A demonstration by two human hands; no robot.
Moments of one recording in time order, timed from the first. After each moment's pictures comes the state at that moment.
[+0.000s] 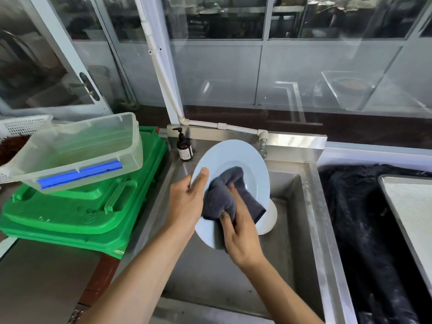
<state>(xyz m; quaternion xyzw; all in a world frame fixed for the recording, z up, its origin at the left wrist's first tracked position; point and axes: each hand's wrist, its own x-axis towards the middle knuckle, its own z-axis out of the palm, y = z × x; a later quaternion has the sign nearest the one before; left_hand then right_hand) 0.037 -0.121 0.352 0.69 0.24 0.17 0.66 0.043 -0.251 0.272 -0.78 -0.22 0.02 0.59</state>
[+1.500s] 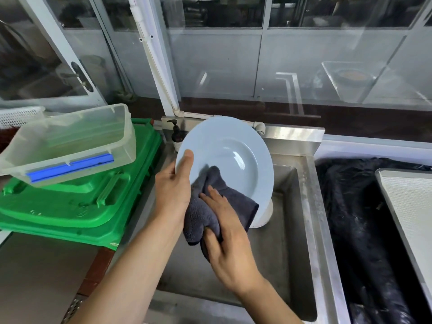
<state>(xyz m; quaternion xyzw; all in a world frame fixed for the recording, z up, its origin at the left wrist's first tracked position) 0.046 -0.128 0.370 0.63 0.27 0.24 0.69 0.004 -0.262 0.301 -0.75 -0.31 -0.02 0.59</state>
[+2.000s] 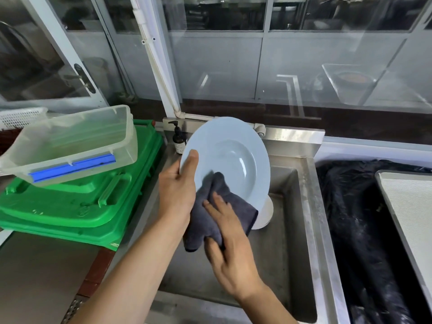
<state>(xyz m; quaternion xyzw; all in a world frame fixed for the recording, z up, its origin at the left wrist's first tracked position) 0.045 -0.133 0.371 0.65 0.24 0.26 0.67 -0.001 -0.270 0.286 -0.76 -0.32 -0.04 0.56</state>
